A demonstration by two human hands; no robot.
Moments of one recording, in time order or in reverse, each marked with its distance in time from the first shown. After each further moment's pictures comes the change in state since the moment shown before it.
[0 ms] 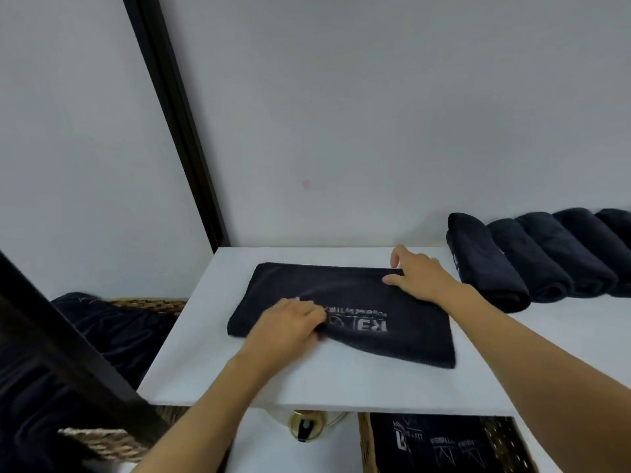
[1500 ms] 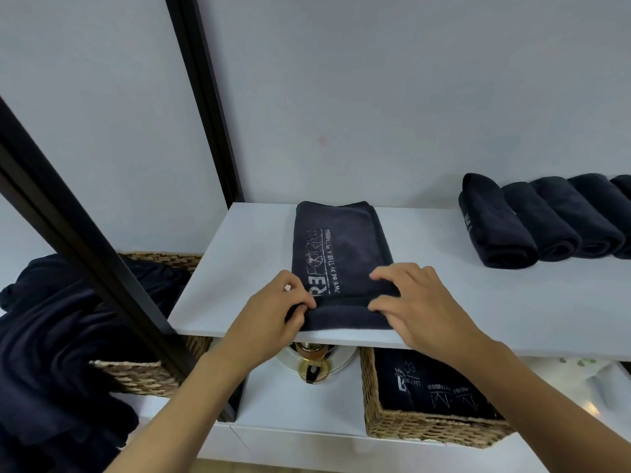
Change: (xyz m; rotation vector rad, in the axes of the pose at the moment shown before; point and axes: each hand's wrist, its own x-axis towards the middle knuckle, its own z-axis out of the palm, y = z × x) left_hand -0.080 0.022 -0.034 -0.370 0.047 -0.273; right_hand -0.138 -0.042 0.057 -0.240 0.422 -0.691
